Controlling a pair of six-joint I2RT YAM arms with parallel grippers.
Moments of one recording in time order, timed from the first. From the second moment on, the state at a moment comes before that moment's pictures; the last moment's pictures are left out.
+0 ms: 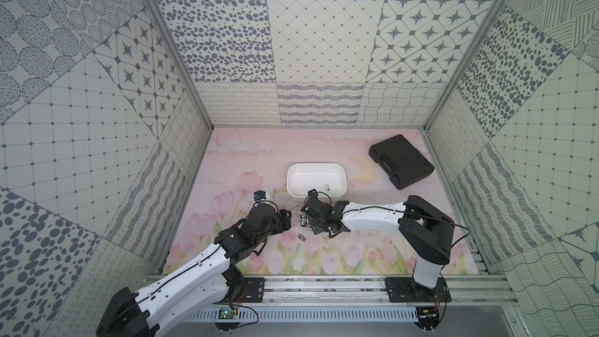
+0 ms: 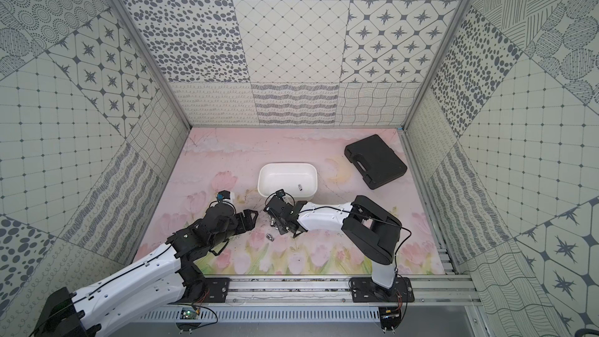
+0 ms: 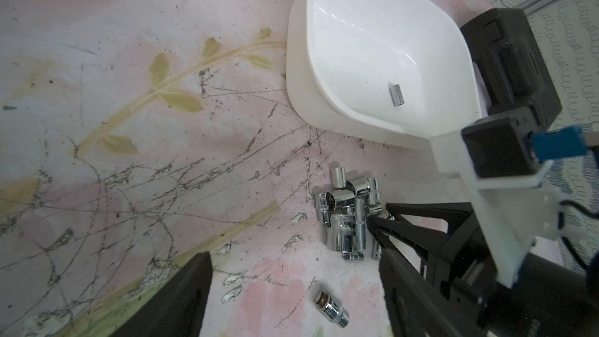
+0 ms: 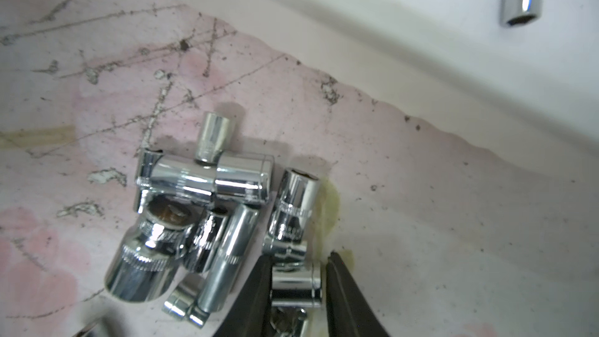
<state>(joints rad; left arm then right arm) -0.66 0.80 0.42 -0.34 -0.18 -0.82 1.07 1.83 1.08 -0.44 0.30 0.57</state>
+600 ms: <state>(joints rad) -0.69 0.94 0.46 -0.55 -0.08 -1.15 1.07 1.72 1.05 -0.40 0.30 0.54</state>
